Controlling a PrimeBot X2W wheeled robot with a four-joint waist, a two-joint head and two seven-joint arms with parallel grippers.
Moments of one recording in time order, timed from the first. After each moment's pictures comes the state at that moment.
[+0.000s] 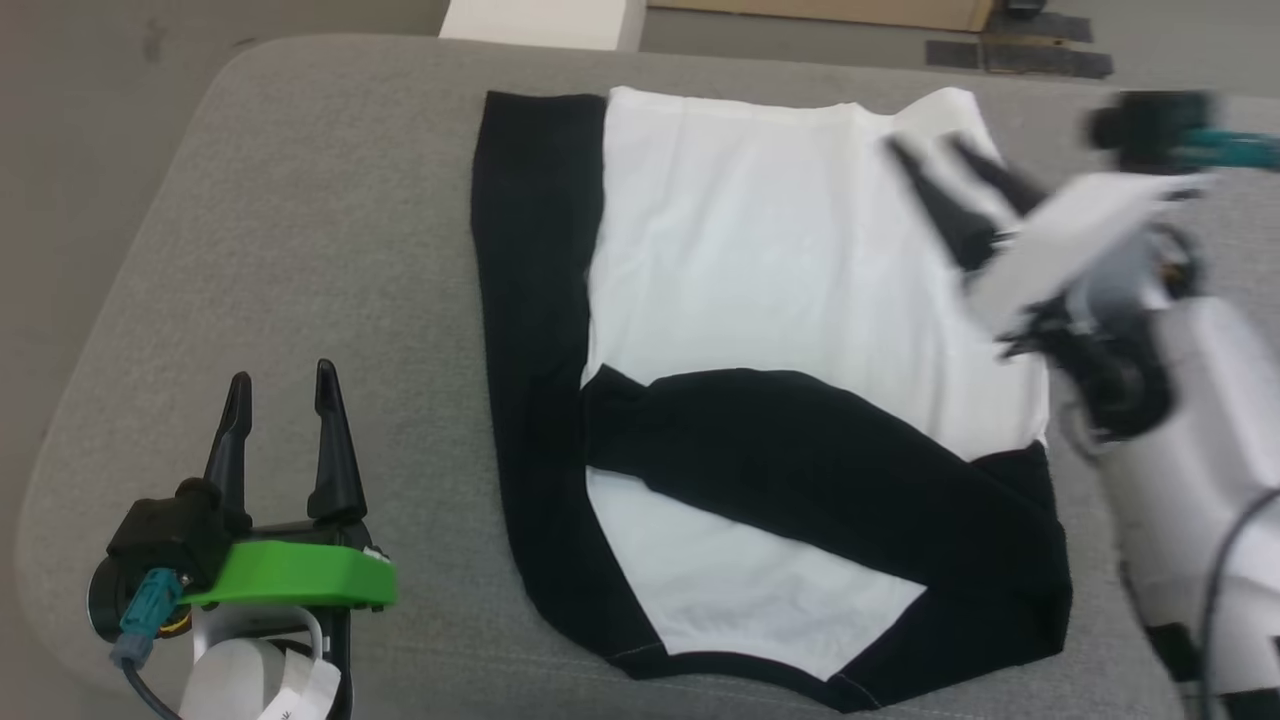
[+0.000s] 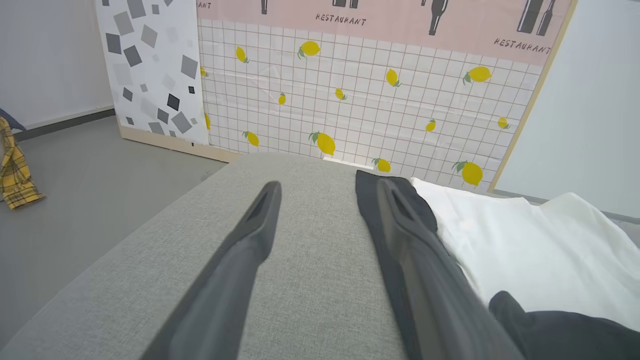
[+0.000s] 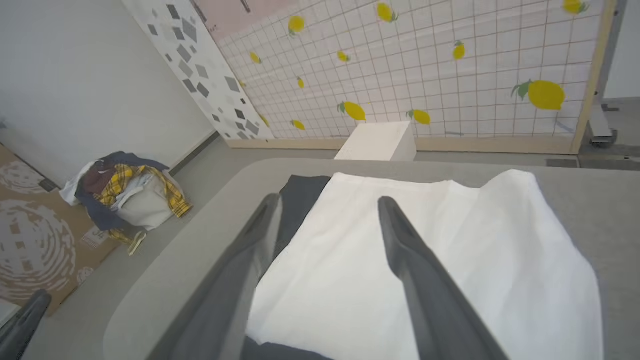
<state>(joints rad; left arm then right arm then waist) -0.10 0.06 0.09 0.02 -0.21 -0.07 -0.26 -0.67 -0.19 0.18 0.36 0.68 0.13 0.30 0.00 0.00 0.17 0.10</state>
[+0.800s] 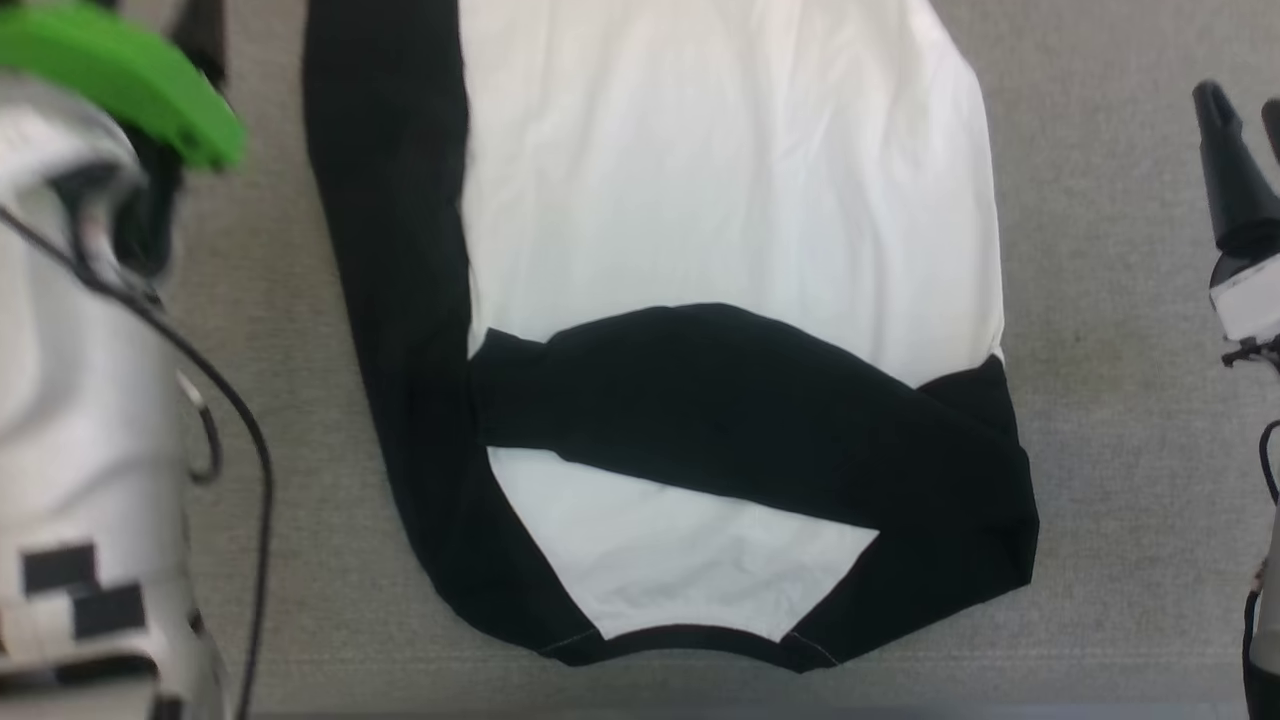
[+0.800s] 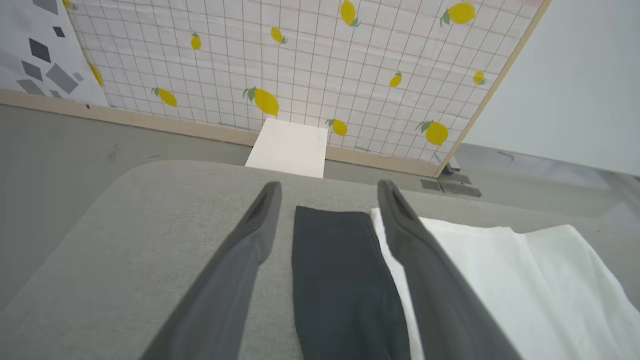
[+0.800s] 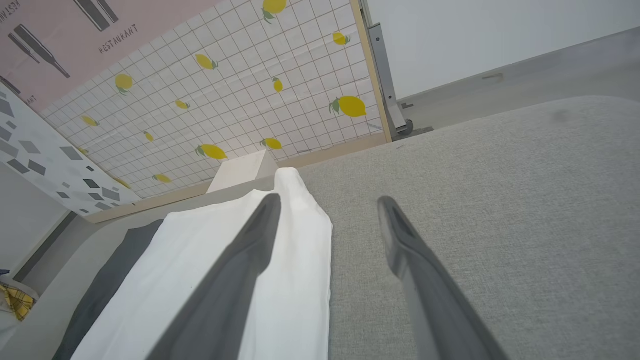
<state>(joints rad) -0.86 0.24 0.09 0.33 -0.36 -0.08 0.30 -0.50 -0.15 -0.27 0.00 0.52 0.13 0.39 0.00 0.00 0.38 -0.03</state>
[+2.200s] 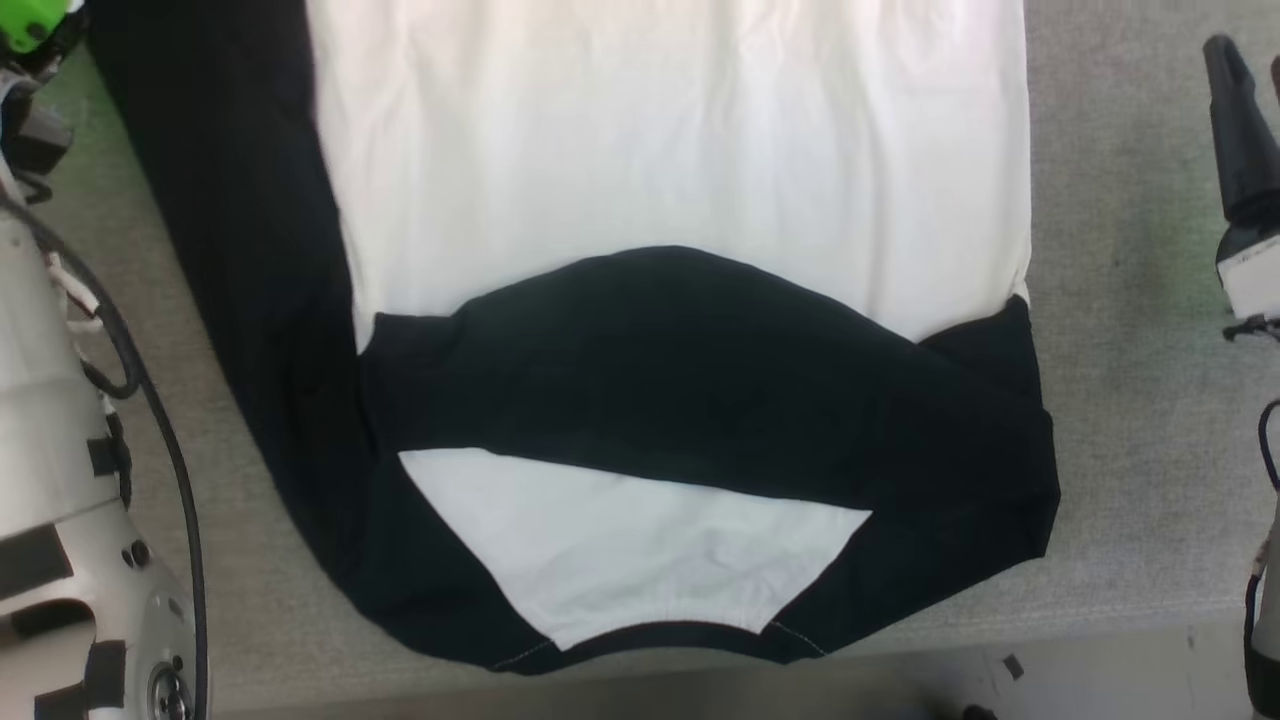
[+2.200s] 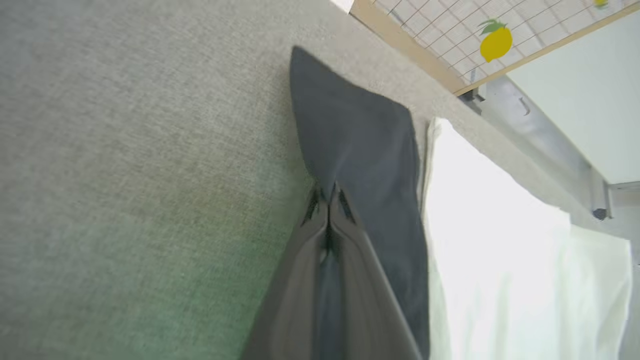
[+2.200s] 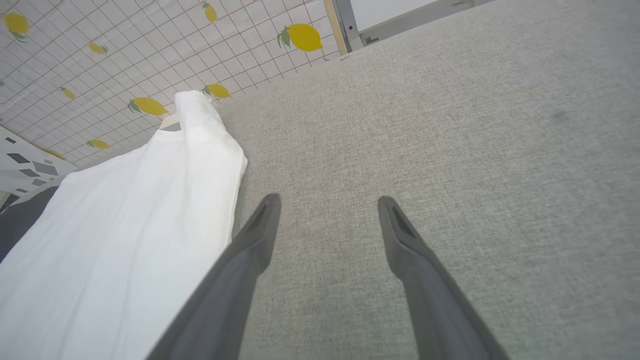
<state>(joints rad) -1.02 0.26 0.25 0.32 -0.54 0.14 0.74 -0.53 -0.16 -0.25 0.00 0.56 0.13 0.35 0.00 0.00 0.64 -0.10</state>
